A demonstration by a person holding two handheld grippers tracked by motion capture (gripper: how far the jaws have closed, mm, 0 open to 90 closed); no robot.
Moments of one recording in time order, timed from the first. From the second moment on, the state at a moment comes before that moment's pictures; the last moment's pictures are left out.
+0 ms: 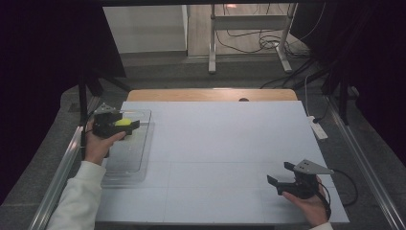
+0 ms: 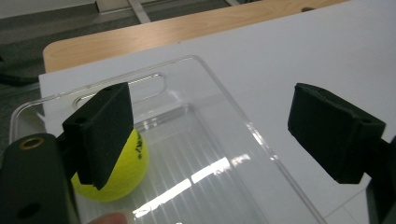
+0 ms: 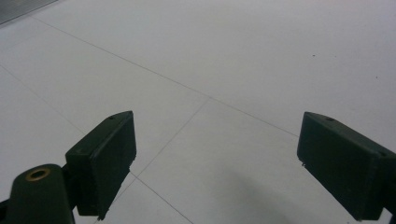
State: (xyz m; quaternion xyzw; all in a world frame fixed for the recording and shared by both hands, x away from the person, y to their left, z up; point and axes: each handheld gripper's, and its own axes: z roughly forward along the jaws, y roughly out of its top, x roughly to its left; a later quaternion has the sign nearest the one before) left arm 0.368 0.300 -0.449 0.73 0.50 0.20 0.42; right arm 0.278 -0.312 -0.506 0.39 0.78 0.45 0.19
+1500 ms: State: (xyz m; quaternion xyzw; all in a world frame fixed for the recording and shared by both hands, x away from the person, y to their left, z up) left arm 0.295 0.265 -0.465 0.76 0.43 0.16 0.46; right arm 0.277 -0.312 -0.506 0.39 0.78 0.45 0.19
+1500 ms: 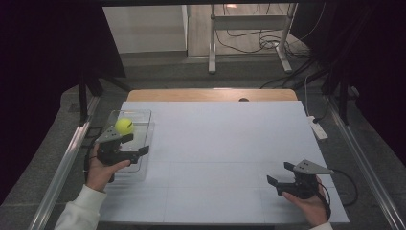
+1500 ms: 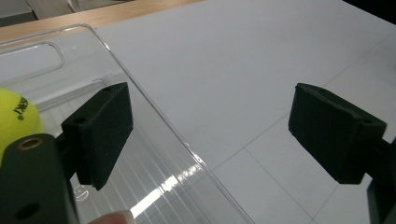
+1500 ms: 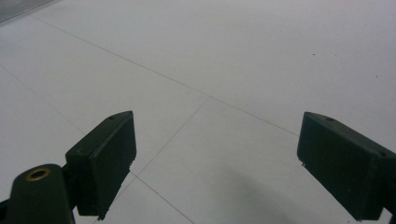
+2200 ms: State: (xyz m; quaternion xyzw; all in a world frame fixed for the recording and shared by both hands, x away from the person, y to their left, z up) left arm 0.267 0.254 -0.482 0.77 0.42 0.15 0.45; right arm 0.277 -0.312 -0.506 0.39 0.78 0.45 0.19
